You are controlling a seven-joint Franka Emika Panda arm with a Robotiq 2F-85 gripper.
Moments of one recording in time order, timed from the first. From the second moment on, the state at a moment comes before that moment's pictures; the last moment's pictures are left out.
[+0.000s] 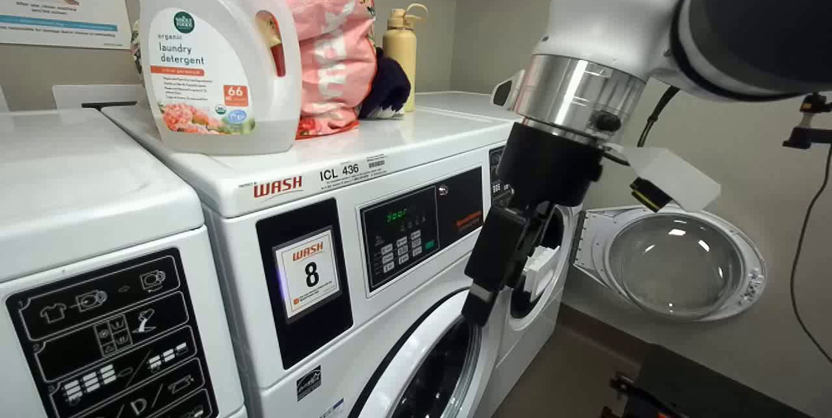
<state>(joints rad) 0.29 -0.73 0.17 -2.81 0.32 2.29 0.09</state>
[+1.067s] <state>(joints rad) 0.21 -0.71 0.11 -2.79 0.32 2.30 0.13</state>
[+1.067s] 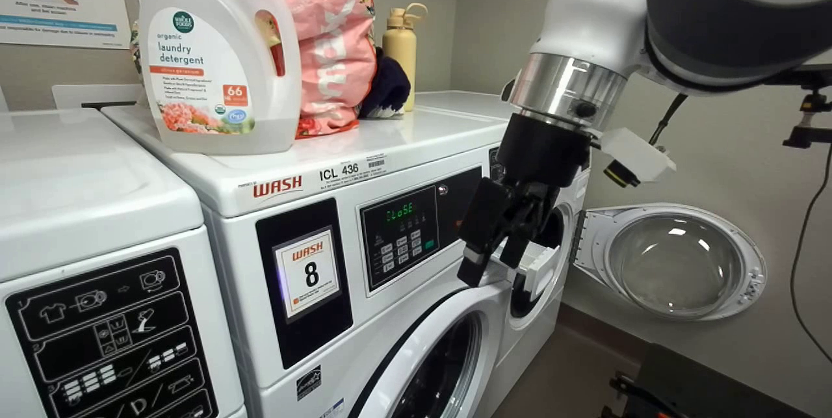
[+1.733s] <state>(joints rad) 0.02 -0.71 0.04 -2.79 0.32 2.34 0.24</state>
